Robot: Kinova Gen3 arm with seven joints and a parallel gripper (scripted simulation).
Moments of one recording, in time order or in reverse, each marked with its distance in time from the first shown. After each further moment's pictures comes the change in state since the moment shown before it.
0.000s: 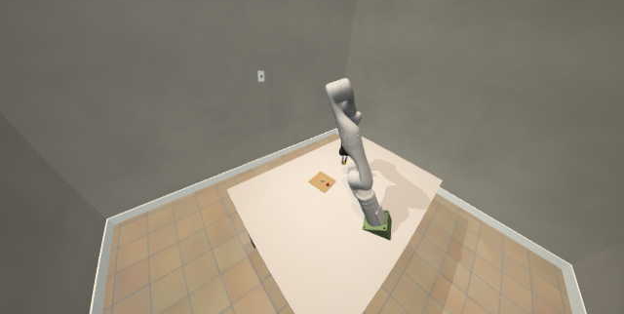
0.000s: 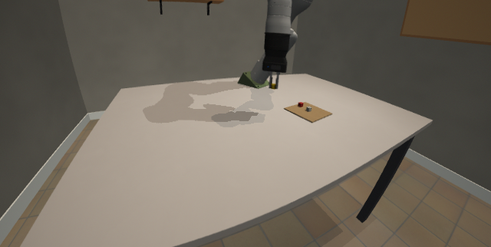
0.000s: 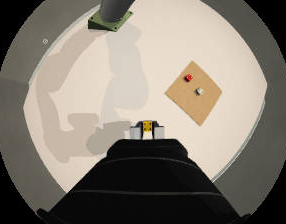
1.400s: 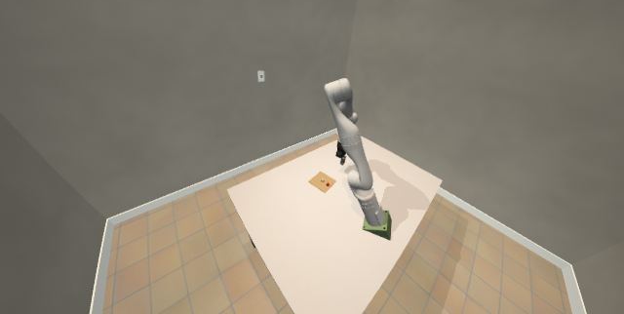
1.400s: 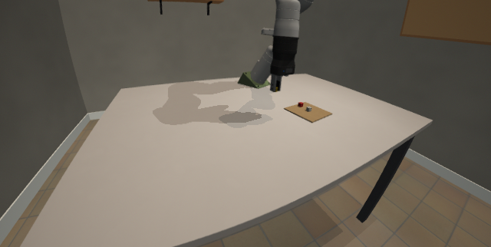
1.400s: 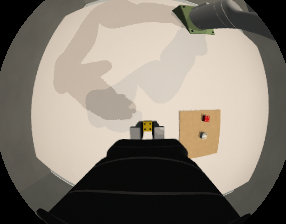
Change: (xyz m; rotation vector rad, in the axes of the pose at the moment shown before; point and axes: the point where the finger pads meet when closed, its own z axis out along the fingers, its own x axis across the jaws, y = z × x) arm 0.007 0.005 0.008 -0.002 0.001 -0.827
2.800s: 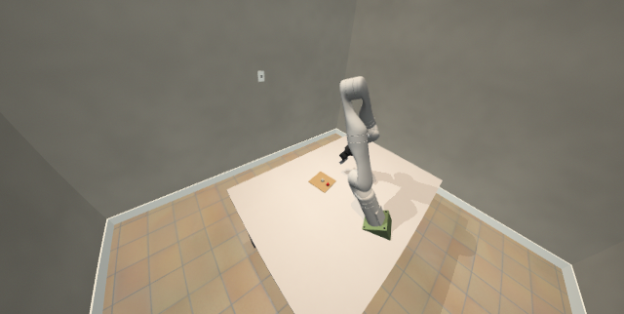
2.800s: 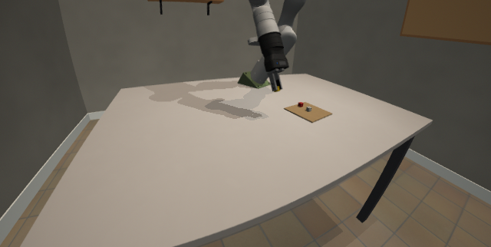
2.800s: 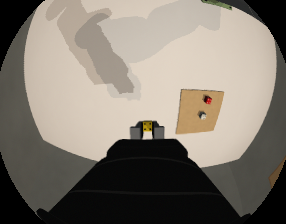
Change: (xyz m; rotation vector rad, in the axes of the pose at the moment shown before) arm 0.001 0.002 -0.003 -0.498 -0.007 -0.006
